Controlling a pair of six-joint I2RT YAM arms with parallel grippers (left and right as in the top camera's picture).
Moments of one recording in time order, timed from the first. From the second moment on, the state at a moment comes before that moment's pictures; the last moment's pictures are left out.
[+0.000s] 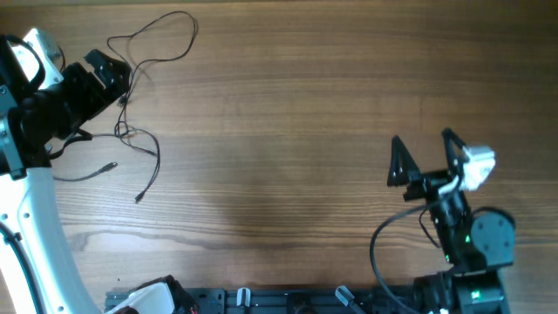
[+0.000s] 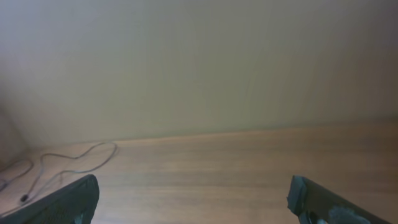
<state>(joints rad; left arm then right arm) 0.33 1.36 1.69 -1.19 0.37 -0.37 0.11 0.33 0.31 0.04 -0.10 0.22</state>
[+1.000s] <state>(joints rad) 0.33 1.36 1.69 -1.19 0.37 -0.37 0.06 0.02 0.01 0.01 -0.11 0.23</state>
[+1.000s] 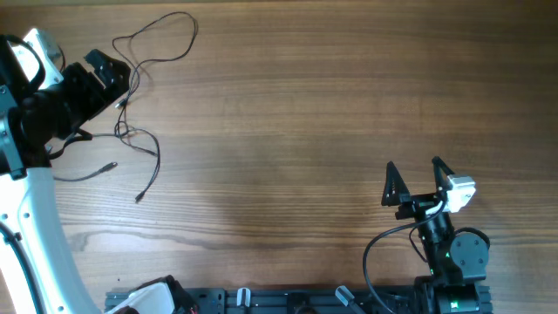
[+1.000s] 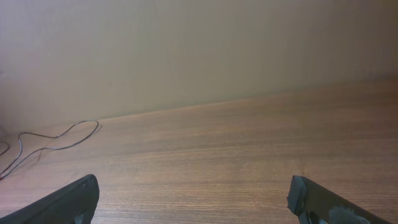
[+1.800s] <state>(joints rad) 0.05 1.08 1.59 -1.17 0.09 -0.37 0.06 0.02 0.01 0.00 -0.11 0.23</state>
